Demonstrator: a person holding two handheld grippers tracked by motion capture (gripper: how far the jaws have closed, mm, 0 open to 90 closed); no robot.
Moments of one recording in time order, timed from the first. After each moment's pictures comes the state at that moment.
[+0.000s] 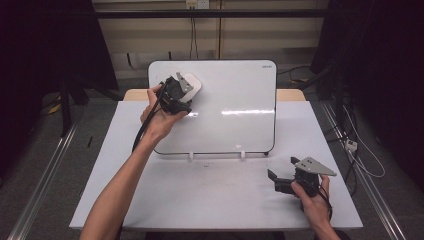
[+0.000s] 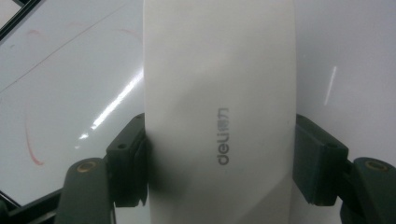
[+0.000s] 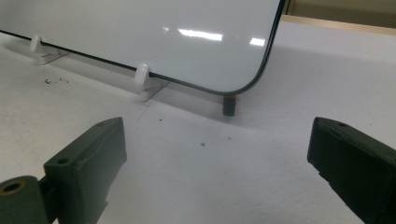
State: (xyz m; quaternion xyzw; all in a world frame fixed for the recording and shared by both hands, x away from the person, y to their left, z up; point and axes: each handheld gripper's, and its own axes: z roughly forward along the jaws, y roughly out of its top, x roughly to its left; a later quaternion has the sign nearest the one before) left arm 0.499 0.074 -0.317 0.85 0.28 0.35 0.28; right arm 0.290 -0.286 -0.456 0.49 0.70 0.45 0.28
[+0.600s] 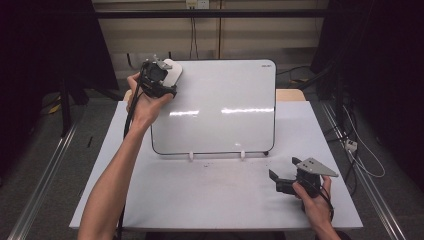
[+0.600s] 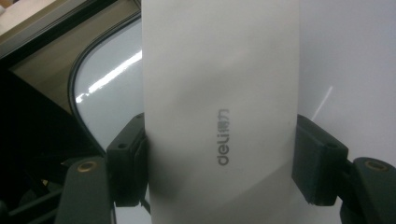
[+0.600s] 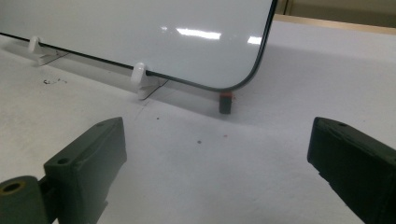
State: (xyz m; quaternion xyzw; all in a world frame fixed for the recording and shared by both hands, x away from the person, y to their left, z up) left arm 0.524 0.116 -0.287 0.81 0.39 0.34 0.29; right arm 0.288 -0.289 -0.456 0.49 0.70 0.45 0.28
